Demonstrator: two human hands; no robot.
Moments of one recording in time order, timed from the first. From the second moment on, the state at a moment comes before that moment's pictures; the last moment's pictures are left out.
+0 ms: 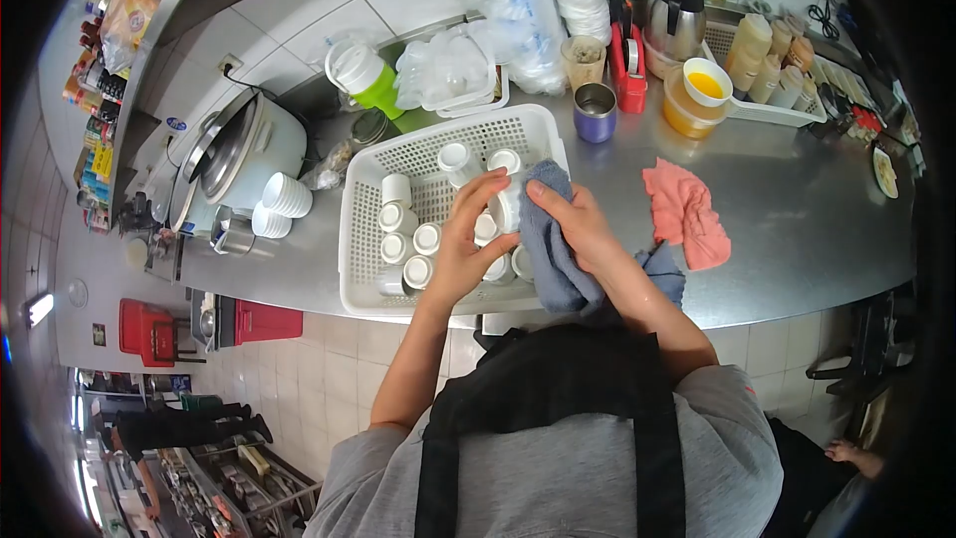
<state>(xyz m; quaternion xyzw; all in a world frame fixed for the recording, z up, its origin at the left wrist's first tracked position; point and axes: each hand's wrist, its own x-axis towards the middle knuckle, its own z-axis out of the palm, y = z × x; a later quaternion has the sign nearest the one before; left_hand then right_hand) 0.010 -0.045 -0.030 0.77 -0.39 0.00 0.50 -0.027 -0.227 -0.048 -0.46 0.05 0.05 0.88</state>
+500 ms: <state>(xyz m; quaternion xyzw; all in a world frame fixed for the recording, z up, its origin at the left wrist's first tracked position) 0.009 -0.042 -0.042 0.61 -0.25 -0.28 0.70 -0.022 -0.236 -0.044 -0.53 0.09 0.09 0.84</state>
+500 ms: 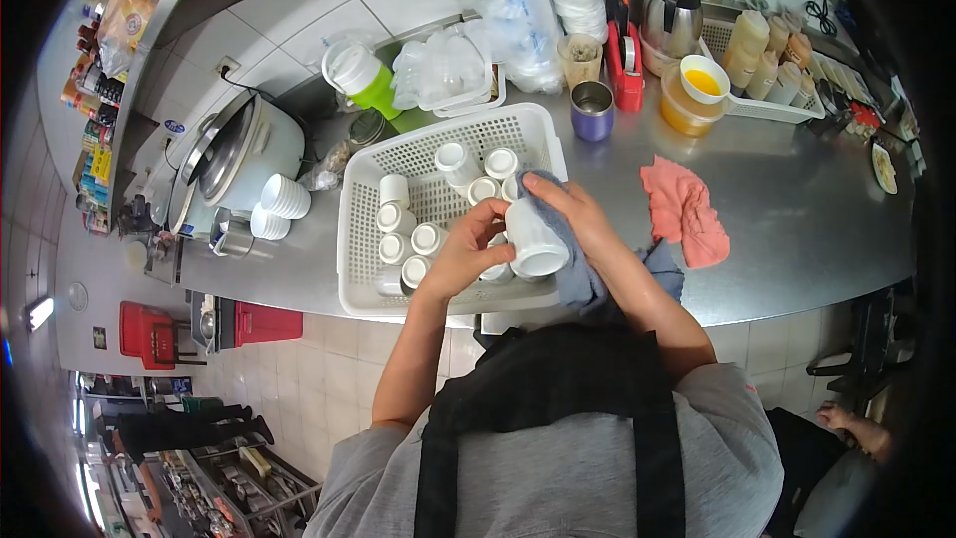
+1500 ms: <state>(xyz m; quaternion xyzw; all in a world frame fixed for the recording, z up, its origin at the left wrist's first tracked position) -0.008 -0.056 -0.019 0.82 -0.35 0.28 0.36 -0.006 -0.238 -0.044 -0.32 0.04 0.18 0.93</state>
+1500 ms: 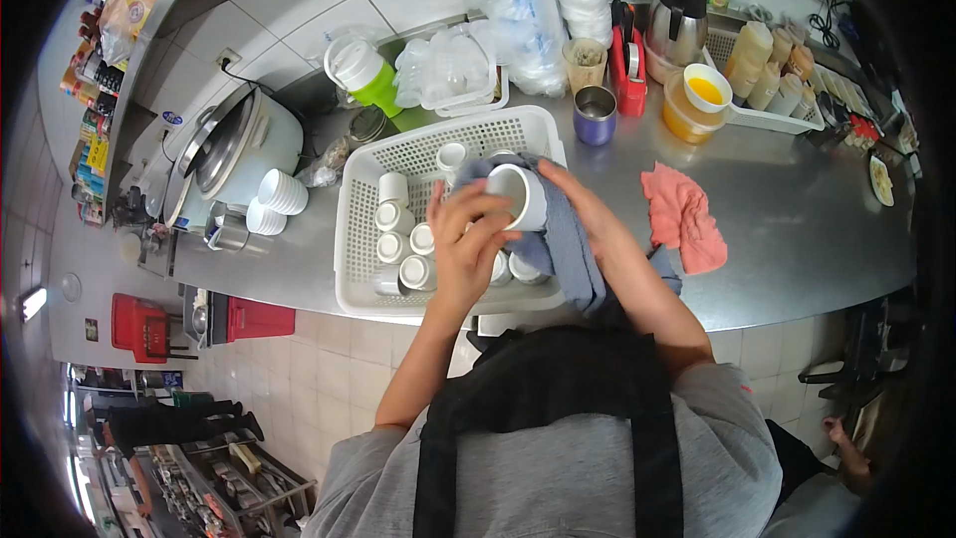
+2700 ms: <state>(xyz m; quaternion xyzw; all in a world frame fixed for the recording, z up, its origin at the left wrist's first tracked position) -0.026 -0.069 -0.053 0.56 -0.07 -0.18 0.80 -0.009 -0.218 -0.053 -0.73 -0.02 -0.20 0.65</state>
